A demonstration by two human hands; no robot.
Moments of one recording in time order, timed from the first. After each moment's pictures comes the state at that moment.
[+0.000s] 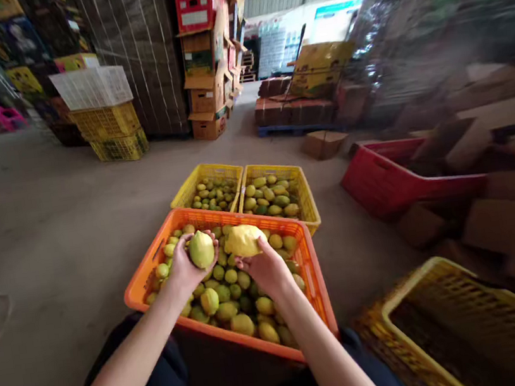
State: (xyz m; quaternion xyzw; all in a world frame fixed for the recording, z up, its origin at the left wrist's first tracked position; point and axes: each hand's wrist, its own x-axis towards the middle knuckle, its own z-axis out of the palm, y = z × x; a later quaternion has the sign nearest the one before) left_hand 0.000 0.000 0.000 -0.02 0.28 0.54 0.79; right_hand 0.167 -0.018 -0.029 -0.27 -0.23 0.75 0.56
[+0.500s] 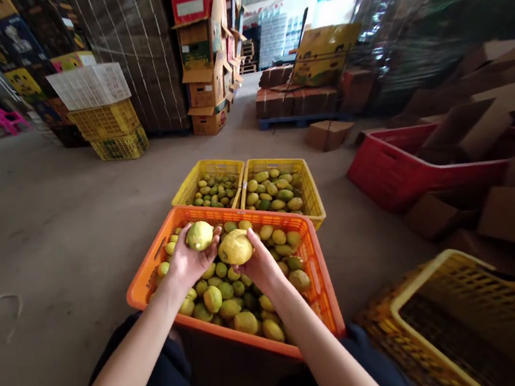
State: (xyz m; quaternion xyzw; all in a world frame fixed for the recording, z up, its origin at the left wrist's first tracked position) left_hand -0.006 0.007 -0.004 0.05 0.24 0.49 0.84; right_hand 0.154 -0.009 -0.038 -0.33 -0.20 0.76 0.52
